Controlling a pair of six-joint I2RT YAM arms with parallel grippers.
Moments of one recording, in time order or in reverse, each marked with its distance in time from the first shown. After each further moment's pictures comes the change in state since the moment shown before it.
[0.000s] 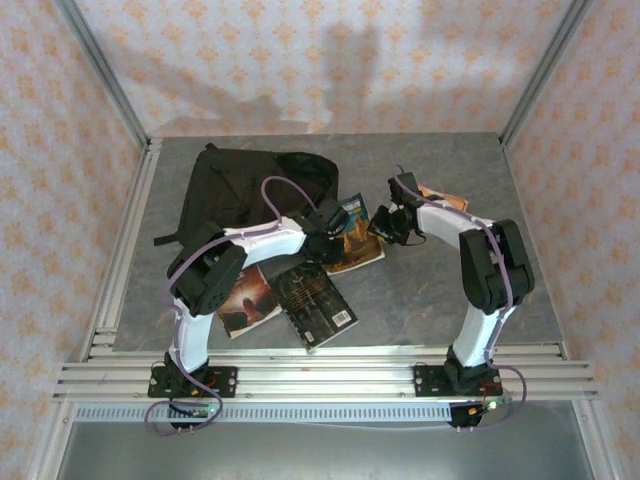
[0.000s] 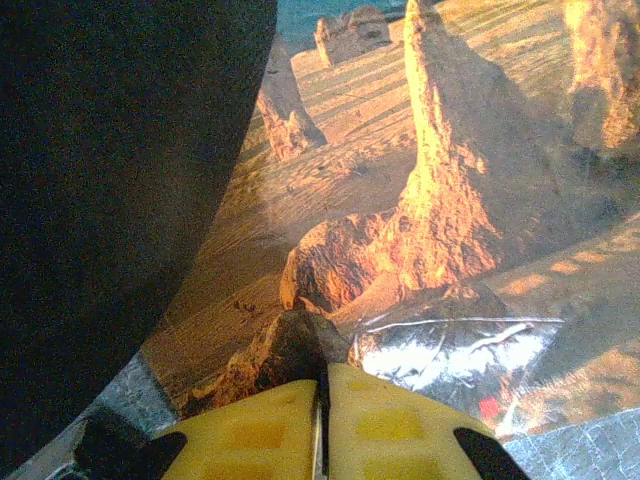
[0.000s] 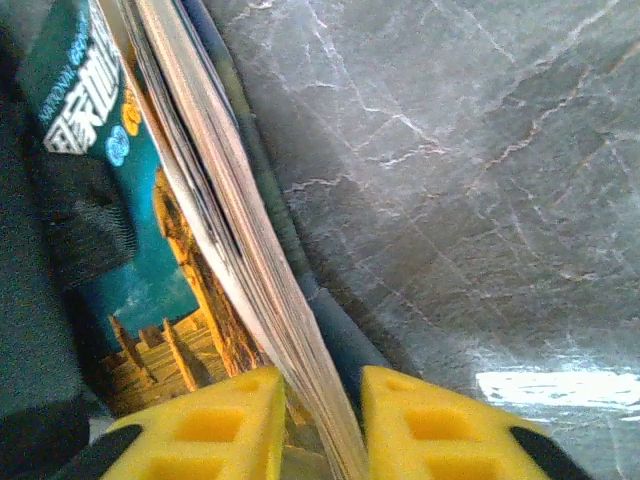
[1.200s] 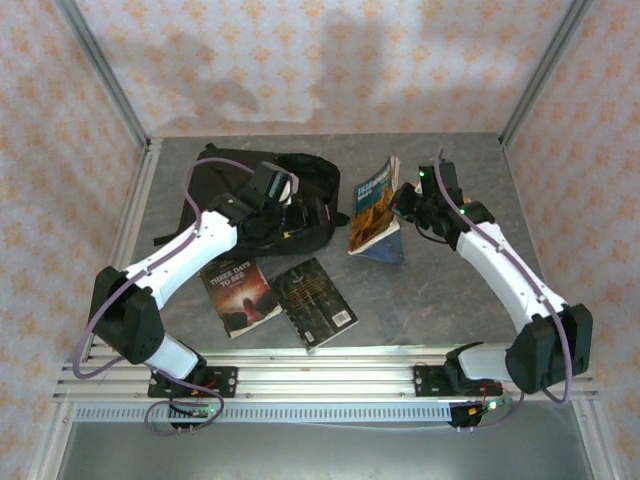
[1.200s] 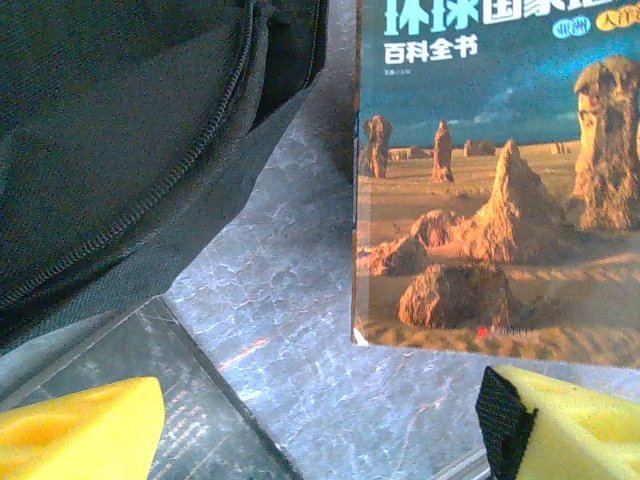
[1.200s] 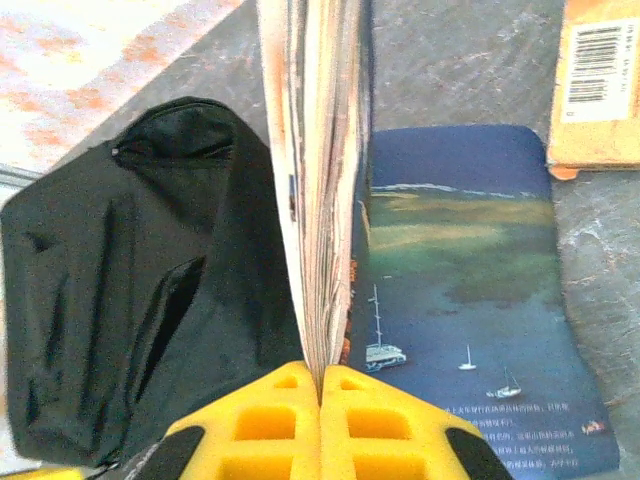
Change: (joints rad) left arm 0.190 -0.480 -0.082 -0.066 0.205 -0.128; right arm 0.018 -0.519 -0.021 -0.087 0.167 0.006
